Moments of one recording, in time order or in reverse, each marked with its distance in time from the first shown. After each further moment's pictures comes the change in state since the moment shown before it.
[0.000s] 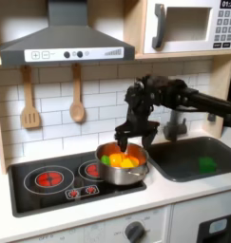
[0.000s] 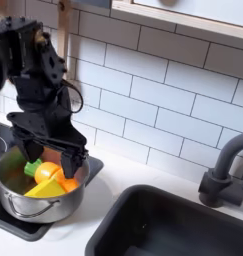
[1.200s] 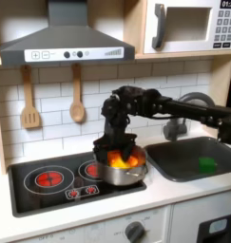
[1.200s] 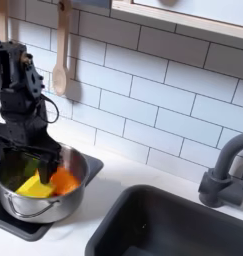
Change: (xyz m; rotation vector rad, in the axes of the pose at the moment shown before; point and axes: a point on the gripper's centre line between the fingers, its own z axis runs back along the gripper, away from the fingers) arm -0.002 0.049 -0.030 0.047 0.080 0.085
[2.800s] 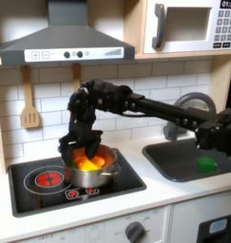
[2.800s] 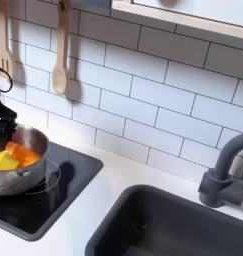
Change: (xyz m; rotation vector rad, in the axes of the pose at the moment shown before) arm 0.013 0.081 0.015 0.116 -0.003 0.181
